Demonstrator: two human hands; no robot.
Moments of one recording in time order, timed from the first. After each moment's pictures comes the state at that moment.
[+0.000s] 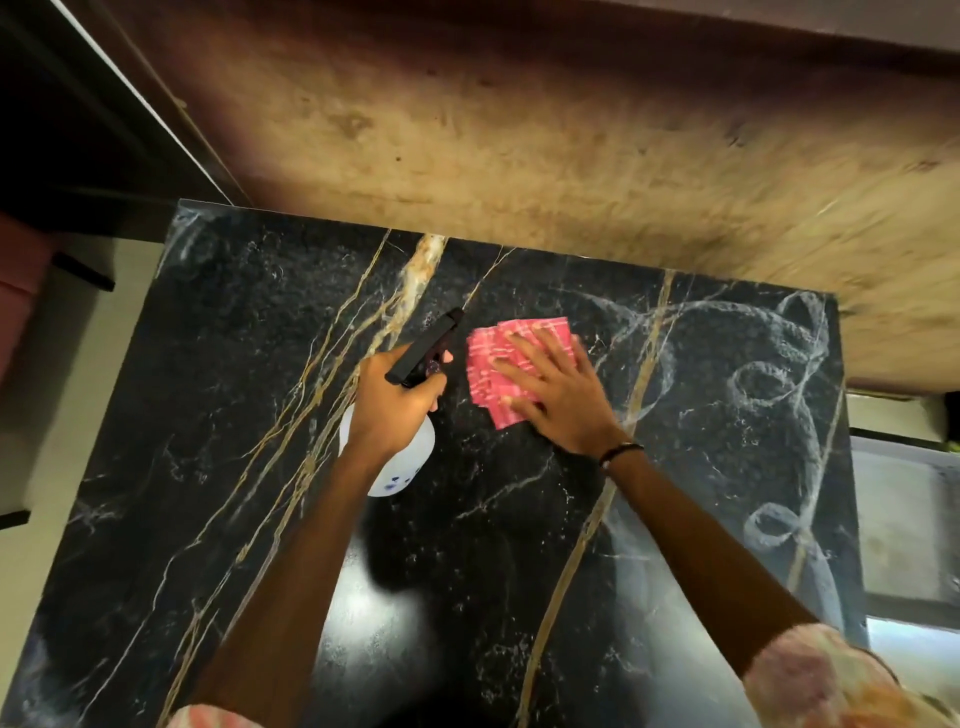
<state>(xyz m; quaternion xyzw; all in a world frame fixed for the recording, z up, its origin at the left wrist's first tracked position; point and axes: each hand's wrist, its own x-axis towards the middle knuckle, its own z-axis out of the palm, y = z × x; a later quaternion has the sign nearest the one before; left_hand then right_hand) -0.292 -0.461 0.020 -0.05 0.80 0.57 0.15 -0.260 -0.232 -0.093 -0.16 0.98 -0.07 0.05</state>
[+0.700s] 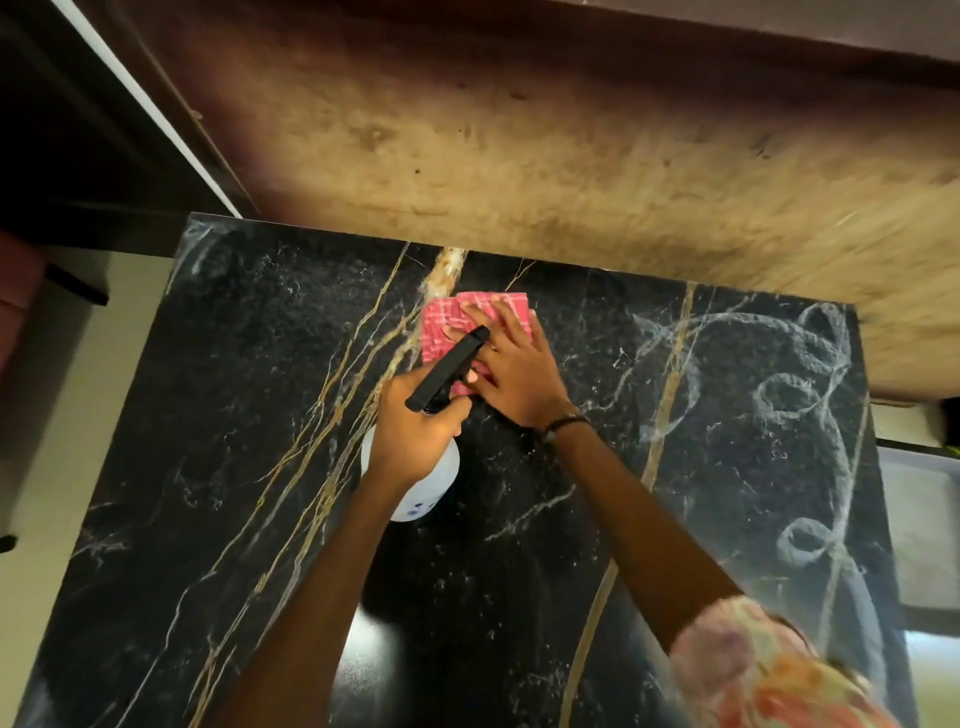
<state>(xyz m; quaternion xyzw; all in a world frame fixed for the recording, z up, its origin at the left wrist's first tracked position) -0.293 -0.477 0.016 0.00 0.78 0.61 0.16 -0.323 -0.308 -0.094 -0.13 0.99 -0.09 0.04</state>
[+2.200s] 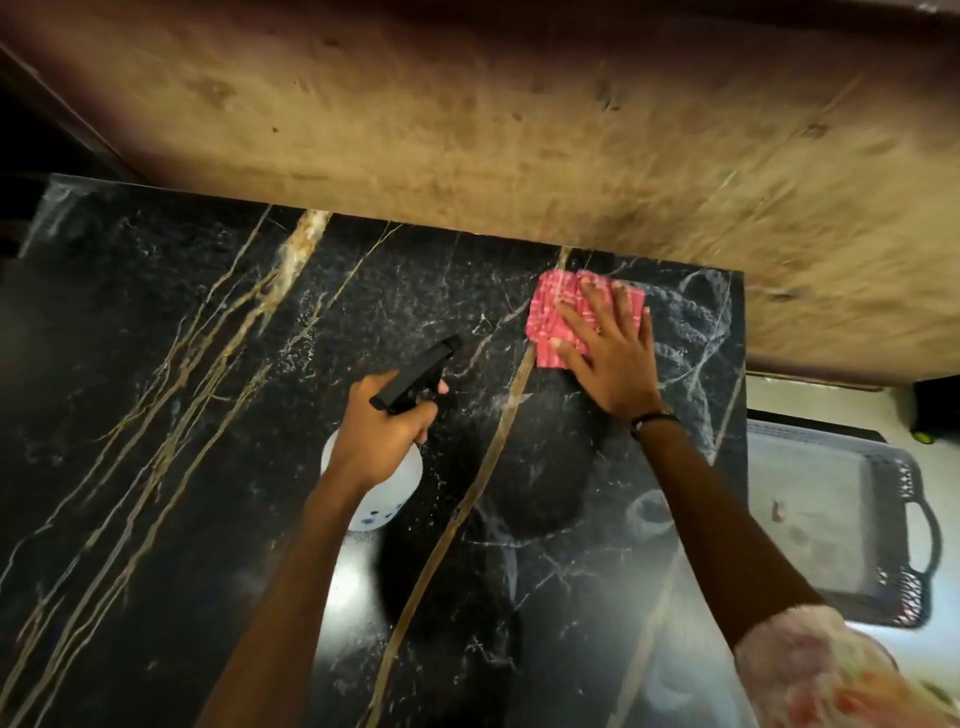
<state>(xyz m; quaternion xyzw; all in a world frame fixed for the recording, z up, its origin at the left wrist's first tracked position) -0.225 -0.334 0.016 -0.02 0.79 0.57 0.23 -0.236 -0.046 -0.091 0.02 0.99 -0.08 0.05</state>
